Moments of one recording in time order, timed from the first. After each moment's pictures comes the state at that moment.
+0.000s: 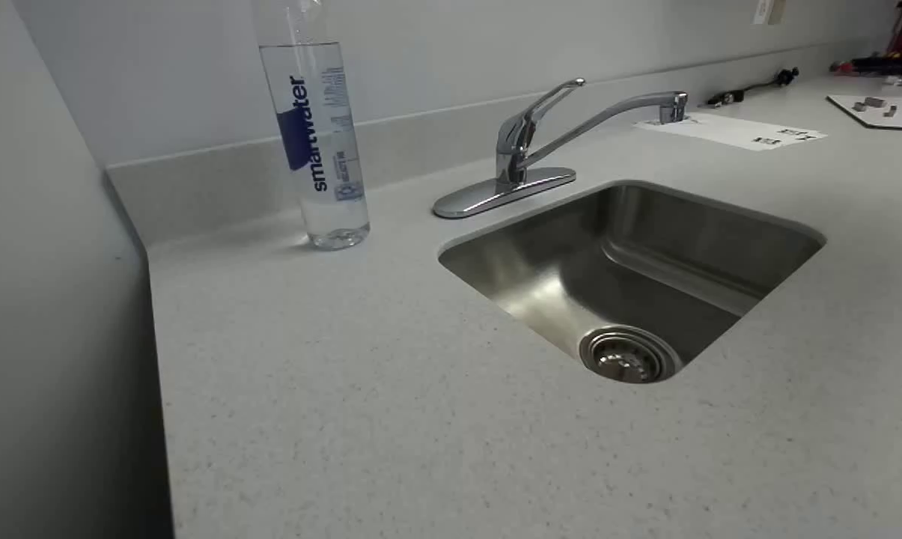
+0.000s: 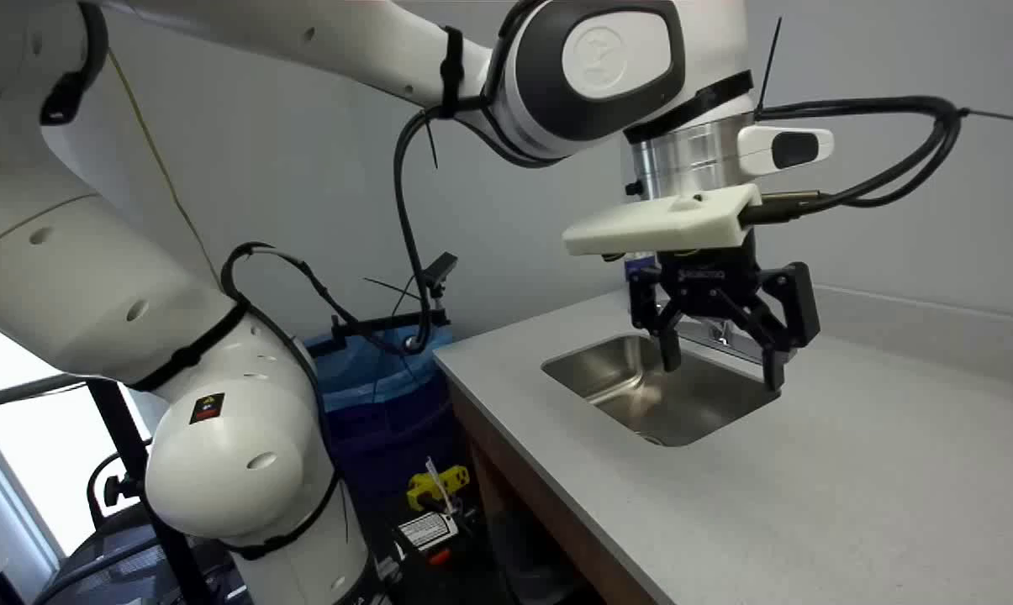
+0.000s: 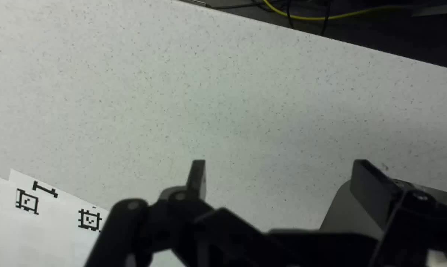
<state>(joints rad) -0.13 -0.49 -0.30 -2.50 -0.24 2.11 -0.47</state>
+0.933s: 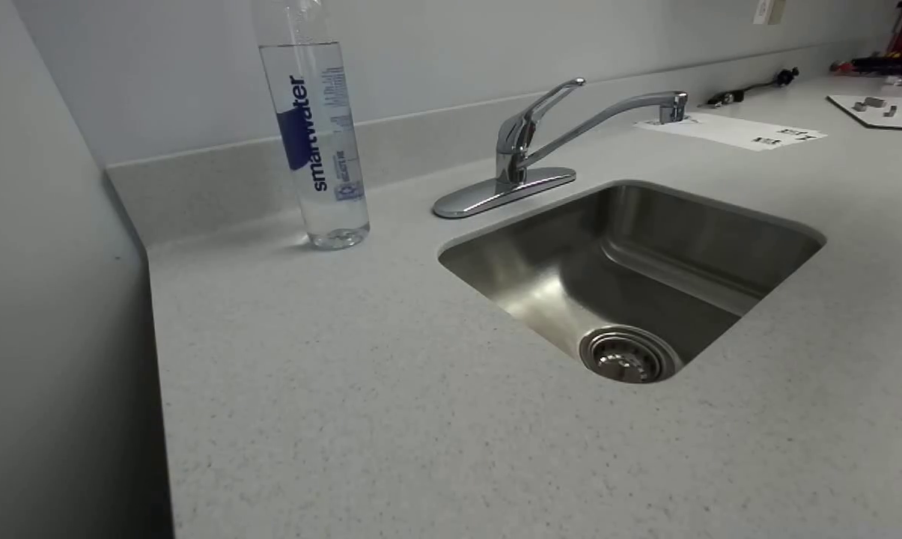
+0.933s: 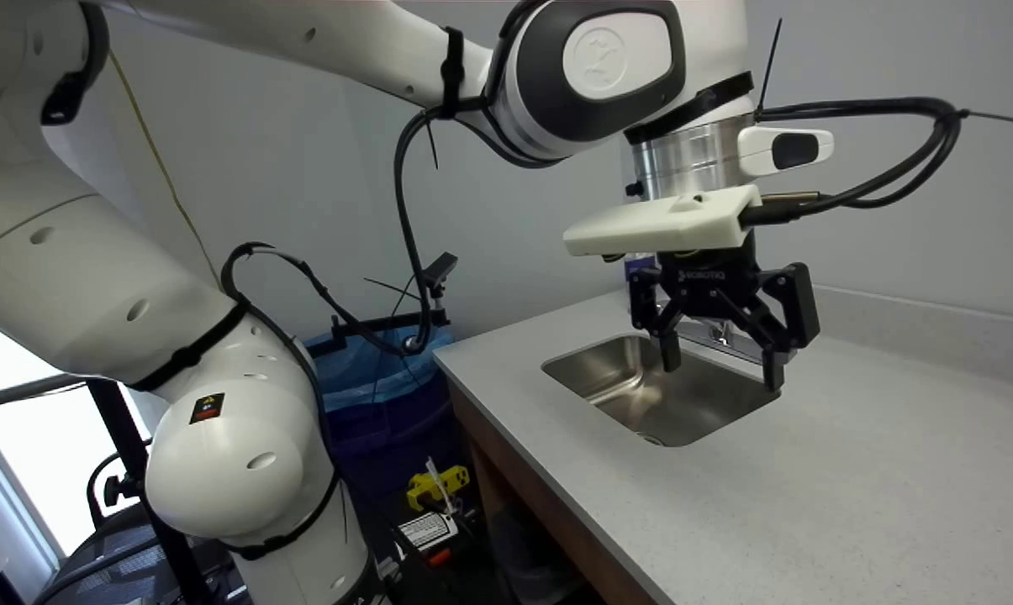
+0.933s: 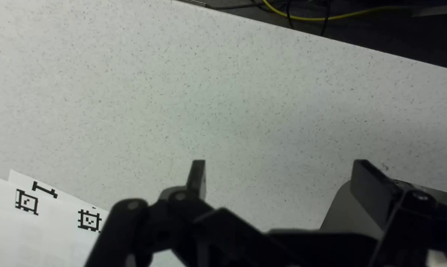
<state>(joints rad) -0.13 -0.49 -0.30 -2.50 -0.24 2.11 -0.47</state>
